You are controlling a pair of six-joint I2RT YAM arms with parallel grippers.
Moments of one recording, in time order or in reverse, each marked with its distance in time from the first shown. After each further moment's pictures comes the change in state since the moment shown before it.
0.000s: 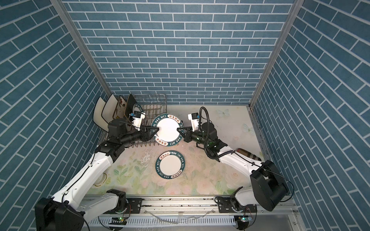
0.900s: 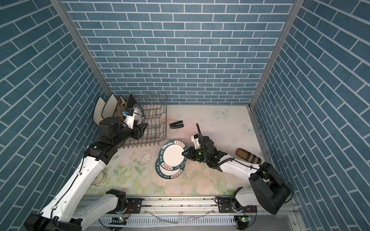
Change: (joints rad) left arm 0.000 -0.088 0.095 -0.186 -0.399 0.287; right arm 0.059 -0.022 -0.219 -0.266 -0.046 0.315
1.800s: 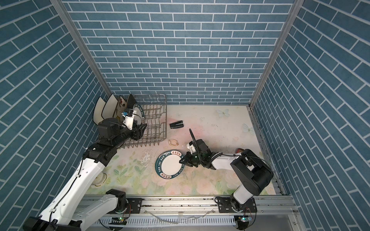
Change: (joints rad) left arm 0.000 -0.019 -0.012 -0.002 -0.005 0.004; right arm 0.027 0.229 0.006 0.071 -0.116 0.033
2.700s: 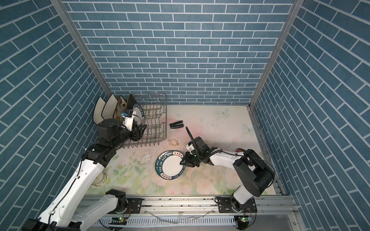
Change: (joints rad) left arm 0.000 -0.017 -0.003 -0.023 0.001 0.000; right arm 0.001 -0.016 0.130 -0.348 -0.002 -0.118
